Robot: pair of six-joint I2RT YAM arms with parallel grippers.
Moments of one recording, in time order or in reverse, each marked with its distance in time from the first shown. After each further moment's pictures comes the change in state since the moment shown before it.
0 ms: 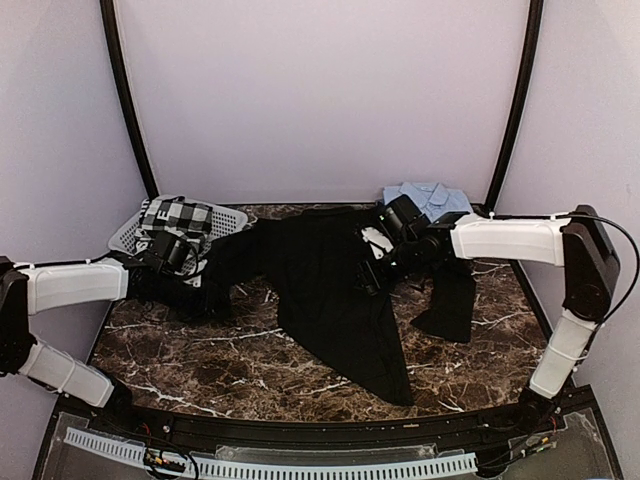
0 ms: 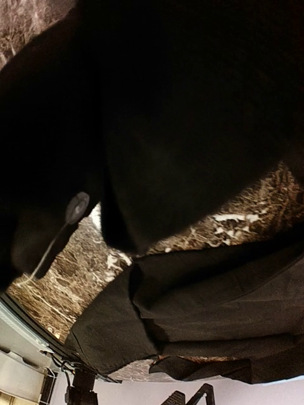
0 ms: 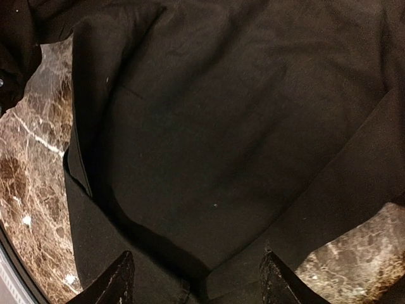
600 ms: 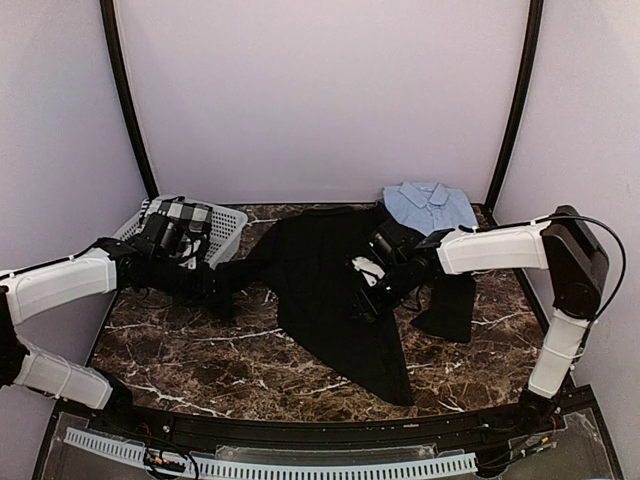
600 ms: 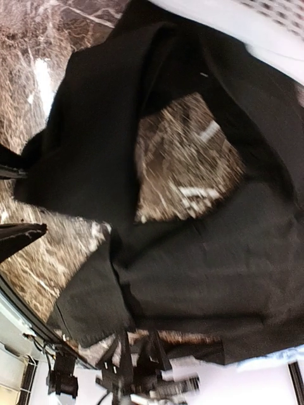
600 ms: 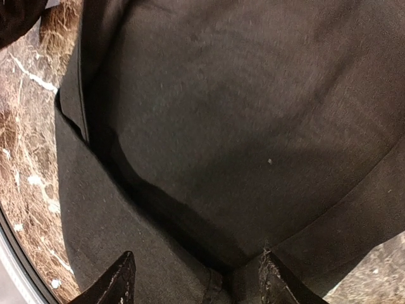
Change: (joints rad) left arm -0.031 -0.072 0.072 -0.093 -0.066 -0.083; right arm 0.058 0.066 -0.069 -0.001 -0.083 -0.029
